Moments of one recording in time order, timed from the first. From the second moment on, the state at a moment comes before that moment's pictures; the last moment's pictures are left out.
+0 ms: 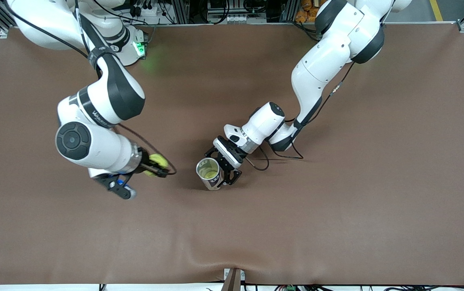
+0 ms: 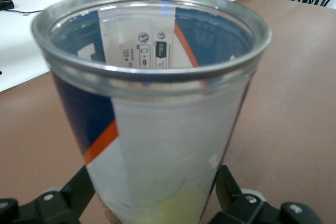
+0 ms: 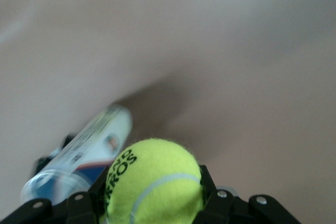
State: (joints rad) left arm -0.49 1.08 -0.35 -1.48 0.14 3.53 0.20; right arm 0.13 0.61 0.34 -1.23 0.10 1.76 1.03
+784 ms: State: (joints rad) left arm -0.49 1.08 -0.35 -1.48 0.14 3.53 0.20; right arm 0.26 0.70 0.34 -1.25 0.26 2.14 1.35
